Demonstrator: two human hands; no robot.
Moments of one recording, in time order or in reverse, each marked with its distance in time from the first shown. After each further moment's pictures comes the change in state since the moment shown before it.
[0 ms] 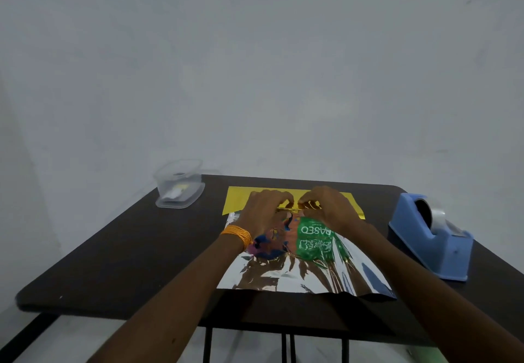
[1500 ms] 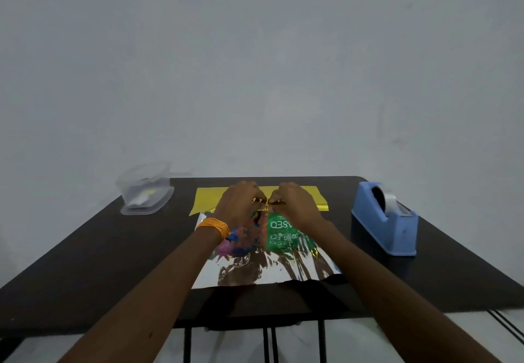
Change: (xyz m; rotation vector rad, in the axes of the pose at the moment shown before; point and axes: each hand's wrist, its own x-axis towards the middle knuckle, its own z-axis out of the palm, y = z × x) left_hand 0.015 0.017 -0.006 0.074 -0.023 0.056; right_hand -0.010 -0.020 -0.001 -0.051 0.038 0.097
